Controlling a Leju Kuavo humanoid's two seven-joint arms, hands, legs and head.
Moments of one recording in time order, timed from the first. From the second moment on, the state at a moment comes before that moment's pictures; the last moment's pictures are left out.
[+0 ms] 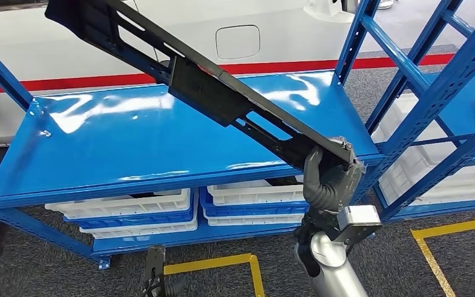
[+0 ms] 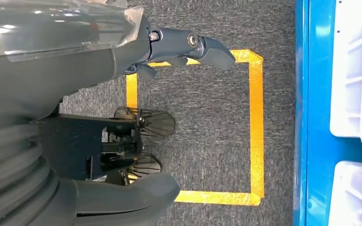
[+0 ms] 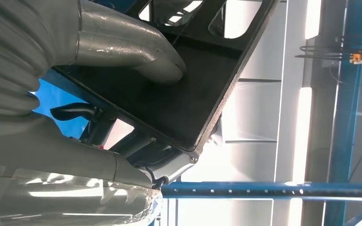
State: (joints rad) left arm -0.28 -0.30 -0.20 -0.28 0.26 0.52 -0.11; right arm -0.19 0.05 0.41 -1.60 0.03 -0.54 -0.64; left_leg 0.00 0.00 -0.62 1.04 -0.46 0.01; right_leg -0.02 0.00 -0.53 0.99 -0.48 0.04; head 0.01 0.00
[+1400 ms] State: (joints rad) left arm -0.28 -0.30 -0.22 -0.28 0.27 0.52 -0.12; right arm -0.19 0.07 0.40 -1.59 0.05 -0.50 -0.61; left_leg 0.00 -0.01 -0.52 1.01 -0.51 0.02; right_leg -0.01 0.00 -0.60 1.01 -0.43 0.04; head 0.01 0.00
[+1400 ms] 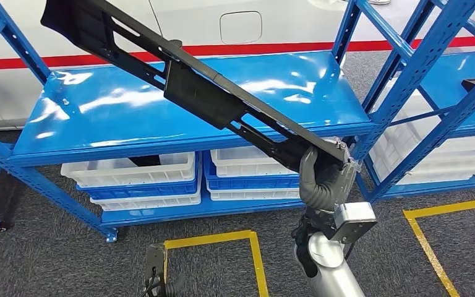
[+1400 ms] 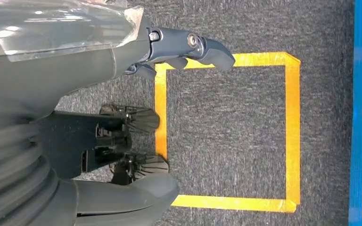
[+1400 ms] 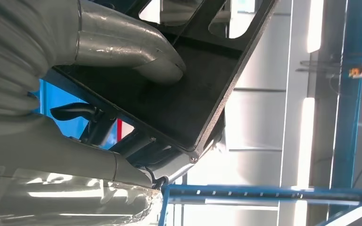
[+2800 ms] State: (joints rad) left arm -0.28 -0.30 -0.24 -0.28 0.26 0.51 -0.14; right arm -0.19 0.07 0.37 -1.60 0.02 -0.49 -0.65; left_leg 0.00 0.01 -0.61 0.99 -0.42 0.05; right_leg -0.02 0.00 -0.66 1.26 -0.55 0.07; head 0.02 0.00
